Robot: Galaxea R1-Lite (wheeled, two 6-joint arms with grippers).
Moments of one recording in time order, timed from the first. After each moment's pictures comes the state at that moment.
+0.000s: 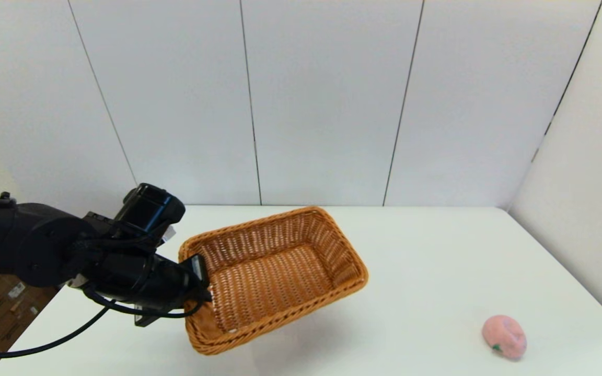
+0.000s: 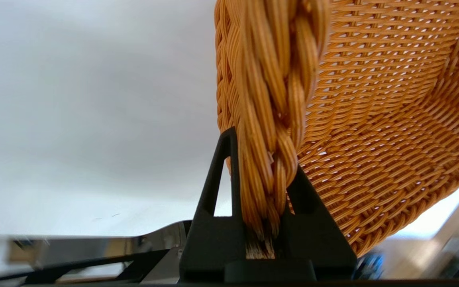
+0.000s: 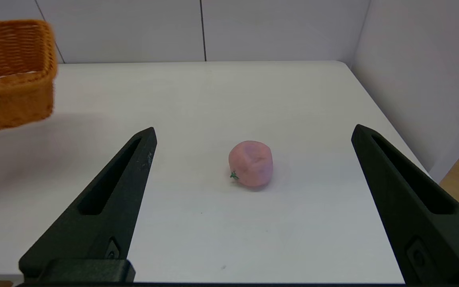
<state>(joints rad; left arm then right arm) -0.38 1.74 -0.88 0.21 -0.18 -0.83 0.00 0.00 -0.01 0.02 -0.02 0.02</state>
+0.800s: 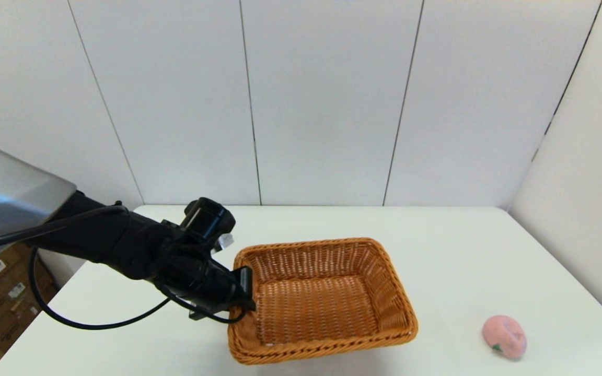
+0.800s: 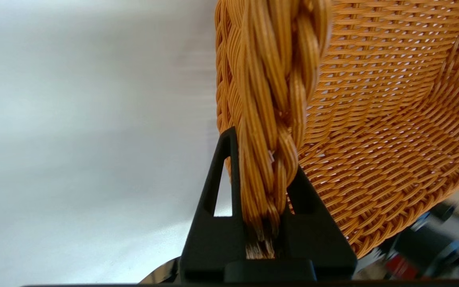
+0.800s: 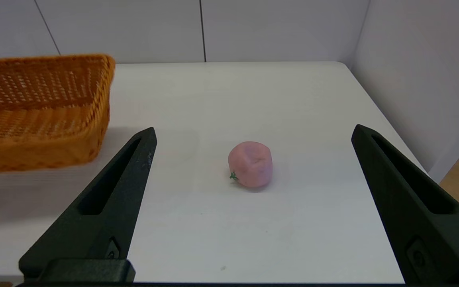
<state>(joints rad) -0.46 1.99 -0.99 0.13 -0.32 -0.64 0.00 0.00 -0.01 0.01 -0.02 0.02</state>
